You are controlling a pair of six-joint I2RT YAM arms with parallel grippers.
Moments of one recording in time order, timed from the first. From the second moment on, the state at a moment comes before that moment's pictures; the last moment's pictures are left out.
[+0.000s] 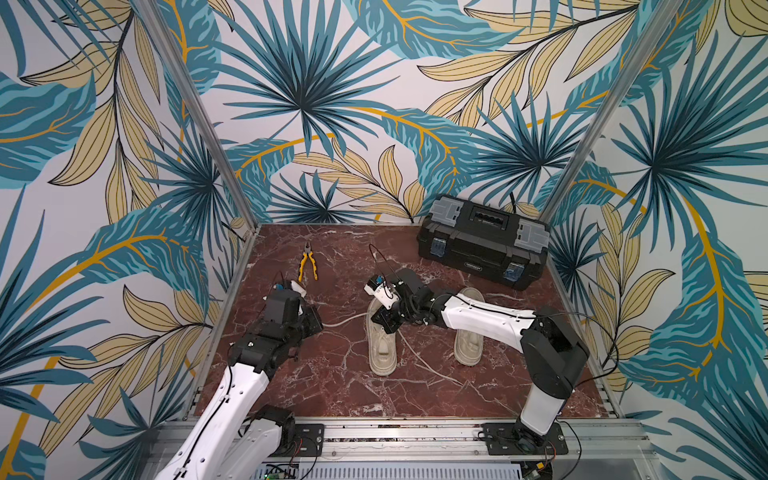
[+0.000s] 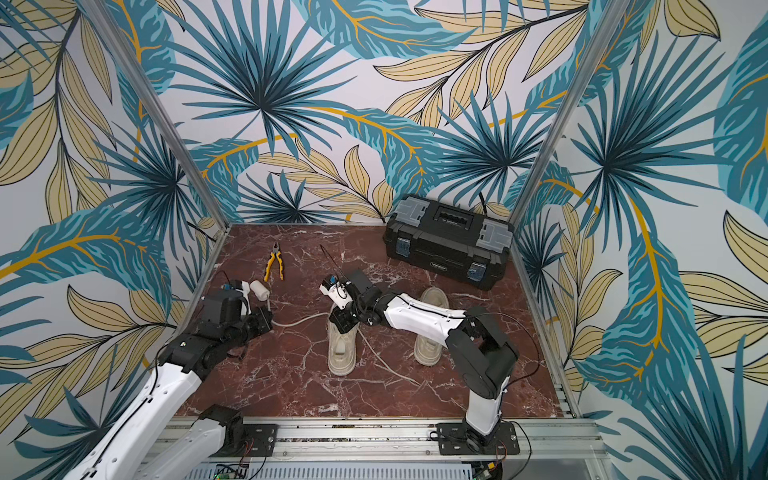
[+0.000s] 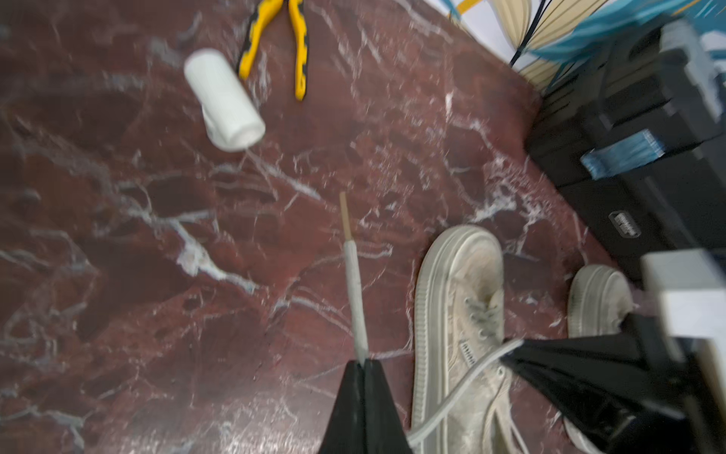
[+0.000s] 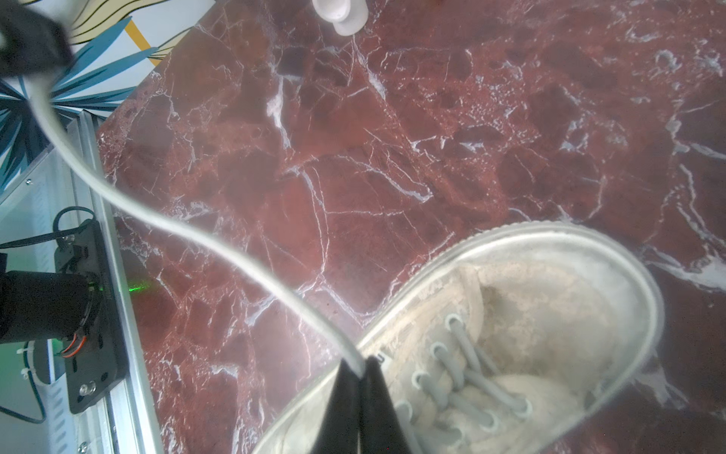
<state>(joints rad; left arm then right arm) -0.24 0.81 0.65 -0.64 0.05 -0.66 0.79 1.79 1.23 -0.27 -0.30 0.10</state>
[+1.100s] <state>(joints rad) -0.45 1.17 0.69 -0.21 0.20 -0.83 0.79 1.76 1.17 -0.25 -0.27 0.12</state>
